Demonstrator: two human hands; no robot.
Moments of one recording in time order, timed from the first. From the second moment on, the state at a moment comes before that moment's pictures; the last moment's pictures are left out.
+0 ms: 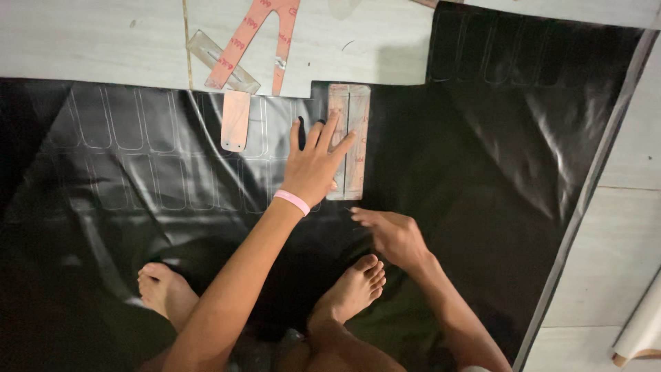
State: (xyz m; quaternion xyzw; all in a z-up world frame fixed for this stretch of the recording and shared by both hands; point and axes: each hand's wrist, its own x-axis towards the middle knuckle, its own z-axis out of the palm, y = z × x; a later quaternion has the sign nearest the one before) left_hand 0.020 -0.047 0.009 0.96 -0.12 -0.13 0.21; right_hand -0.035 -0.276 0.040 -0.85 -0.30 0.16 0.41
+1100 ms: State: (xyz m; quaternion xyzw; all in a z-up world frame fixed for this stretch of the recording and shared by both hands) left_hand 0.026 -0.043 0.023 0.95 -0.07 -0.17 0.24; right_hand 0.048 -0.246 0.016 -0.91 -0.17 0.01 0.37
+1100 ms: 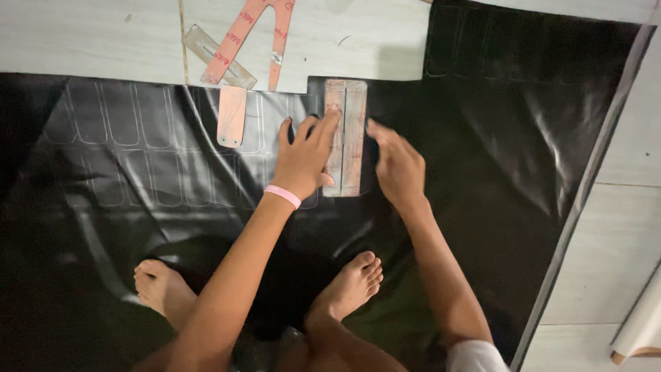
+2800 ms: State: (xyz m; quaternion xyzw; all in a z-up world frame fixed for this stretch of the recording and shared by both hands) left_hand 0.028 -0.080 -0.016 0.91 -0.02 -0.08 0.41; right_hand -0.011 -0.353 0.006 -0.97 -0.09 0.14 0.20
